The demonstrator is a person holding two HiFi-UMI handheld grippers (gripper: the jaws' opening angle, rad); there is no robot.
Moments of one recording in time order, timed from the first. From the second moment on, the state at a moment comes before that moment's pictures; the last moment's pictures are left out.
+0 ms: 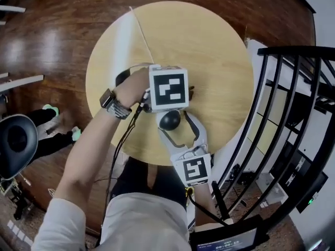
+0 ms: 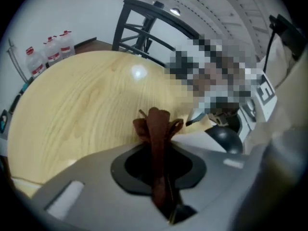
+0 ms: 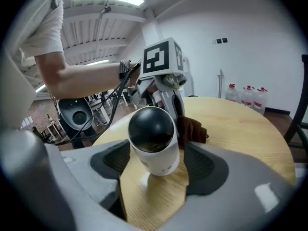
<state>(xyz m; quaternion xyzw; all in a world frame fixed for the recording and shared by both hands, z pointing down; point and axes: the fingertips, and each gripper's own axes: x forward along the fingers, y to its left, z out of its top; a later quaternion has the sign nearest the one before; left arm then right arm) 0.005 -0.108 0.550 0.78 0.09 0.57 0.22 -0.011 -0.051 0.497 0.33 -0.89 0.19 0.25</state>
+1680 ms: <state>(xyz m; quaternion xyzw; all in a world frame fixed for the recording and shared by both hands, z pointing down) 0.010 -0.121 0.518 0.80 0.18 0.47 0.32 -0.026 -0.048 0.521 0.14 -0.93 0.03 0.34</state>
